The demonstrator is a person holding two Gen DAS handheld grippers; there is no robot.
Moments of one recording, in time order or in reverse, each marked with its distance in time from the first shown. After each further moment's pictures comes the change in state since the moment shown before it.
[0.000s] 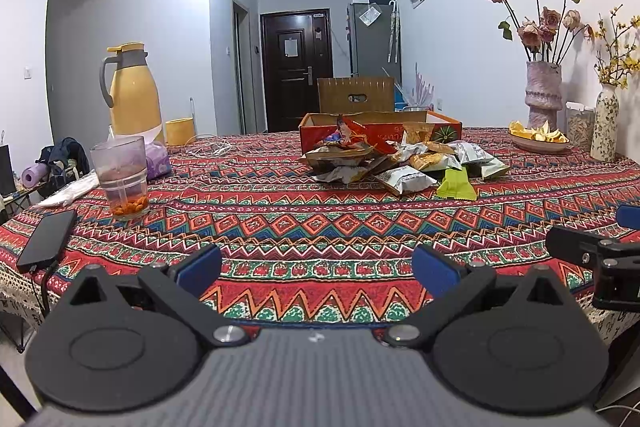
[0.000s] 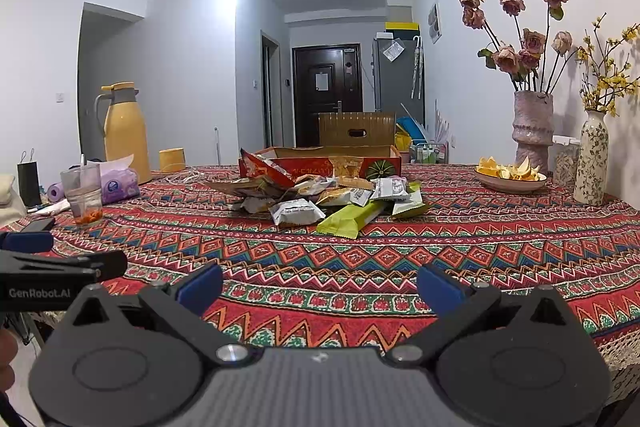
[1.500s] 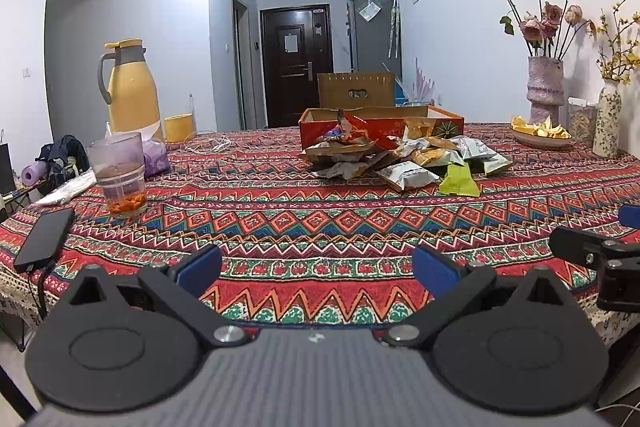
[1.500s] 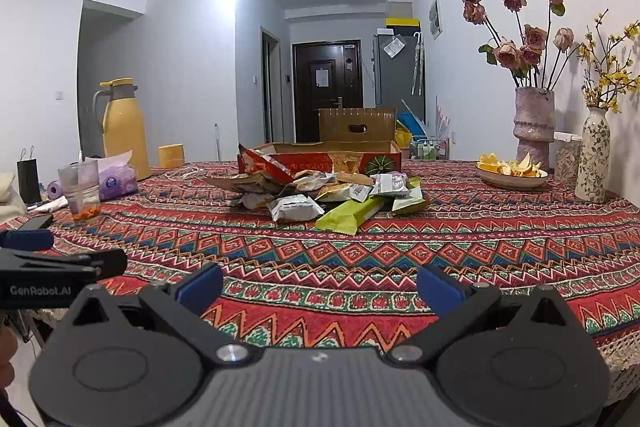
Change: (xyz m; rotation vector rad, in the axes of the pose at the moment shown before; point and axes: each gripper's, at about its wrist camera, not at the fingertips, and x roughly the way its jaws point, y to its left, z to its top) left arm 0.010 0.002 0.001 0.003 0.018 0.001; right arm 0.006 -0.002 -0.002 0.003 0.012 0.001
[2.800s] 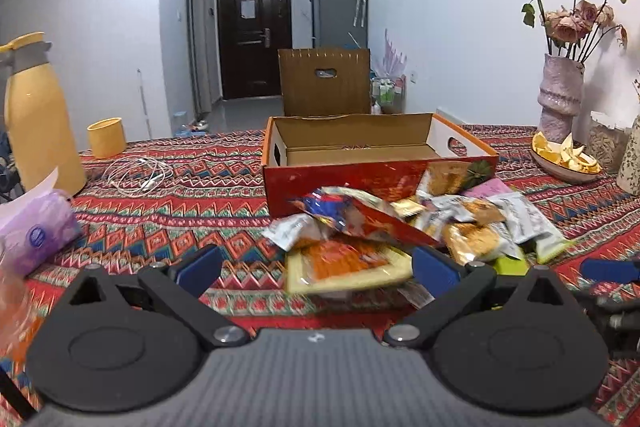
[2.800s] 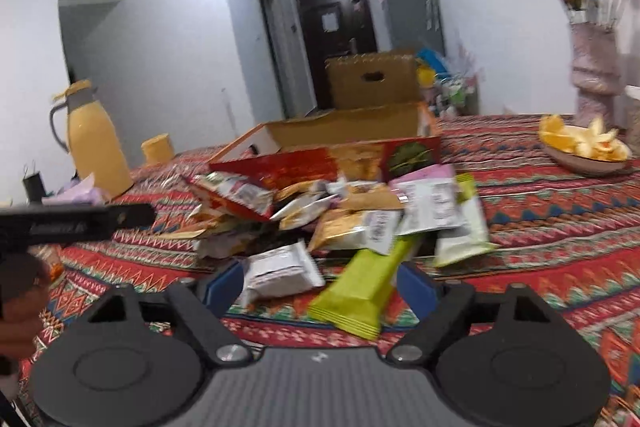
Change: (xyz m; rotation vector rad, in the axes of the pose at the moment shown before) left arm 0.216 0.022 0.136 0.028 0.122 -0.142; right arm 0.197 -0.034 0.091 0.109 0.202 0.113
